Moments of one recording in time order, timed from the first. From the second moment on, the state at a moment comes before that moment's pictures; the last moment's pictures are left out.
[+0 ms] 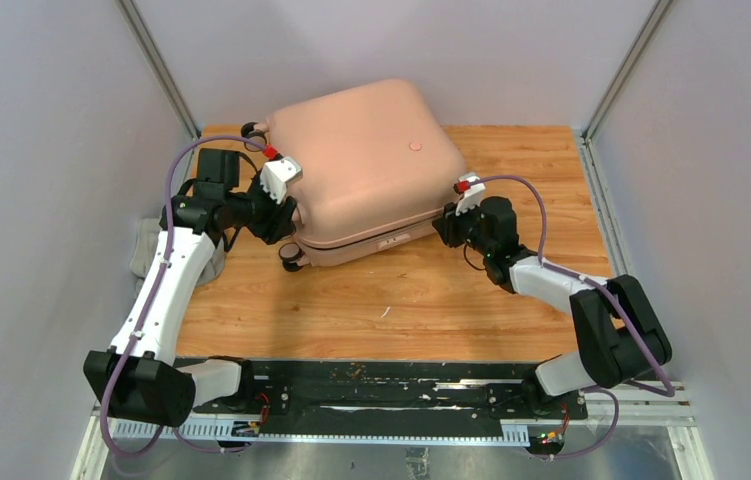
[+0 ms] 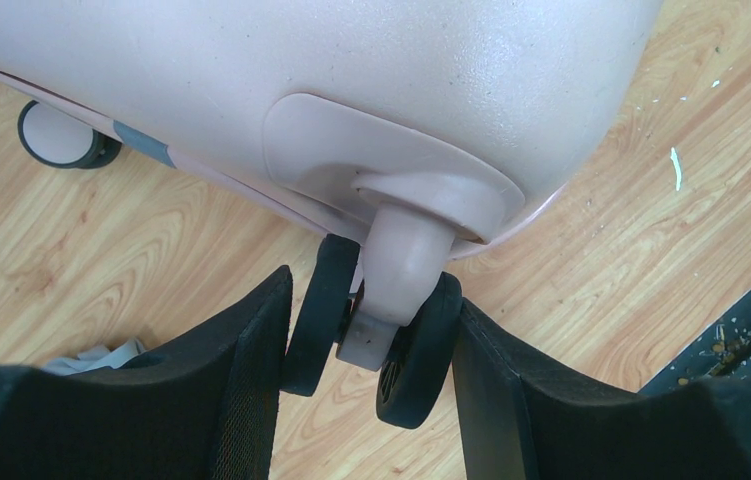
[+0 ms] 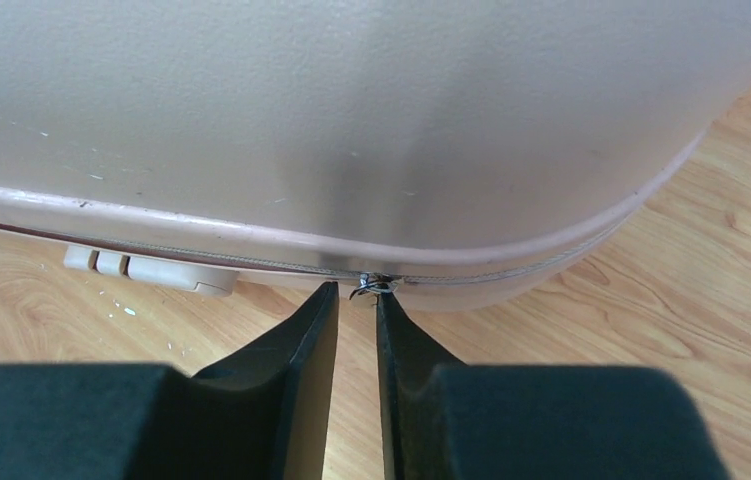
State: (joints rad) left arm -0.12 1.21 1.24 -0.85 0.45 0.53; right arm 0.39 1.43 0.64 0.47 -0.23 0.05
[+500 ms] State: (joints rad) left arm -0.13 1.21 1.24 -0.85 0.44 0.52; right arm 0.37 1.44 0.64 0.52 -0.27 0.05
